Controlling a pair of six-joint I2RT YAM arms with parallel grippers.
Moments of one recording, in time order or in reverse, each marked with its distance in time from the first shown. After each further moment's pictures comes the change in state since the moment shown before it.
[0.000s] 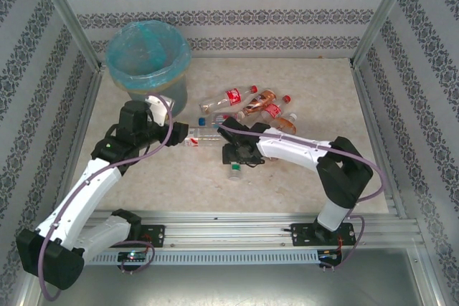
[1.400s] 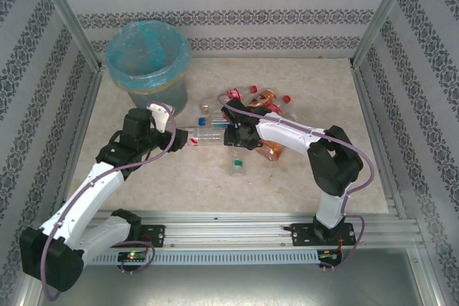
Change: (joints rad) left arm 0.000 -0.008 -0.096 0.053 -0.049 0.012; right arm -0.121 0.094 0.134 0.040 -0.068 -0.042
